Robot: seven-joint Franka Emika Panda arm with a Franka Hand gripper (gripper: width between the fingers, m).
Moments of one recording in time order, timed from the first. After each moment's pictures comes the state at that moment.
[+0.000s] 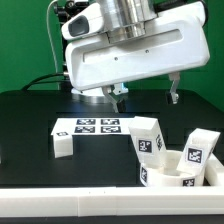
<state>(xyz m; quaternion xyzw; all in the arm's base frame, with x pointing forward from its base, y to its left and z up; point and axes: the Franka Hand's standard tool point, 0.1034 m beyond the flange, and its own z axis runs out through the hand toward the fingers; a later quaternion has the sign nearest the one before) 0.593 0.028 0.115 -0.98 0.13 -0.02 0.11</state>
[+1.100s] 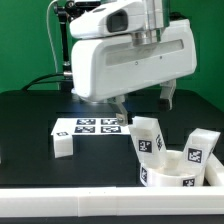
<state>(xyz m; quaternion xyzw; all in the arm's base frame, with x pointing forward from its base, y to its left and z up) 0.614 0.029 0.109 -0.94 -0.34 -0.04 0.04</state>
